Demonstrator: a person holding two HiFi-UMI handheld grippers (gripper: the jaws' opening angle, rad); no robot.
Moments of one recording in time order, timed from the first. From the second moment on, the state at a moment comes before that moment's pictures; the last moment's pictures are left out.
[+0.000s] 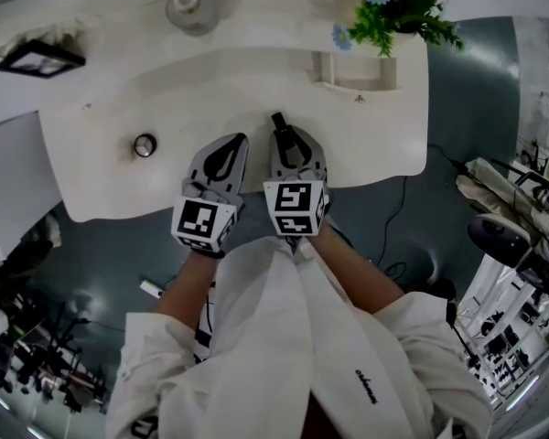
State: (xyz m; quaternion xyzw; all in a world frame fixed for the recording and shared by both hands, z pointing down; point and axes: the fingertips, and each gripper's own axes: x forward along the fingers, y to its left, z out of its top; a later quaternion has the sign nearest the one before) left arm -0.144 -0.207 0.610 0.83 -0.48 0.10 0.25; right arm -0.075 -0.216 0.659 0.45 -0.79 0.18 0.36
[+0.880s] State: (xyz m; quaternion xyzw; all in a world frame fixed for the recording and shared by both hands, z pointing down) left arm -0.107 -0.226 0.575 0.85 -0.46 0.09 0.22; right arm -0.043 -0.229 0.614 0.47 -0.81 0.18 0.31
